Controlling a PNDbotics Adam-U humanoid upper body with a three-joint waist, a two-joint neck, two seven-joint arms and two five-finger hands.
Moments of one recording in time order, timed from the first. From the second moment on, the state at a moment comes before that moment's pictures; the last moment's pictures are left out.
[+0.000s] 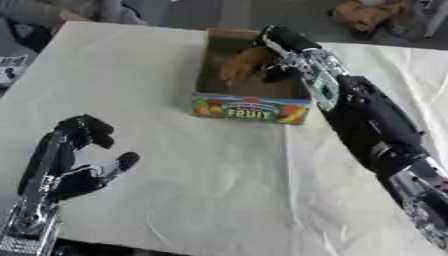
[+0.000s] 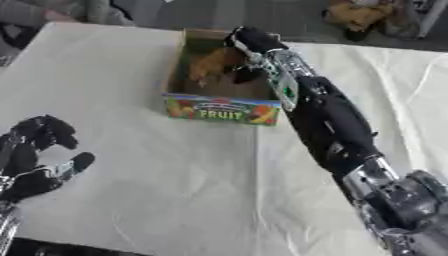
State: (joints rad) left arm -0.20 0.20 -0.16 -1.71 -0.12 -0.10 -0.07; right arm -1.00 -0.22 0.17 -0.74 1.02 -0.21 0.11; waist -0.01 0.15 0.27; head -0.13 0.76
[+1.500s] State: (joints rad) left arm -0.20 0.19 -0.16 -1.72 -0.12 -0.10 -0.08; right arm -0.99 -0.25 0.12 -0.70 0.91 -0.22 0.27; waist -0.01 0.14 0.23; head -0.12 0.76
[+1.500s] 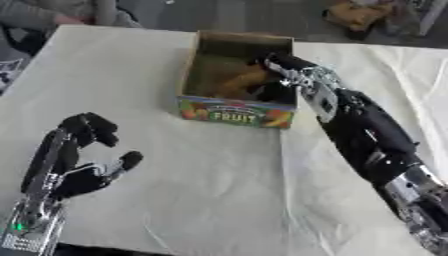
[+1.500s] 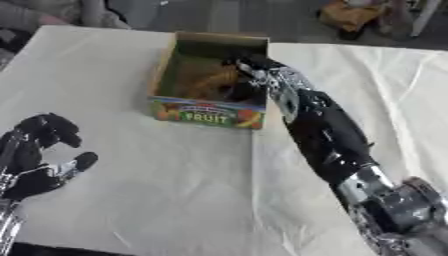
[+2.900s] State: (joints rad) left arm -0.19 0.19 -0.16 -1.72 -0.14 -0.10 -0.10; right arm -0.99 -0.30 0.19 -0.75 0.84 -0.20 0.41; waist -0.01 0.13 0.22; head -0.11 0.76
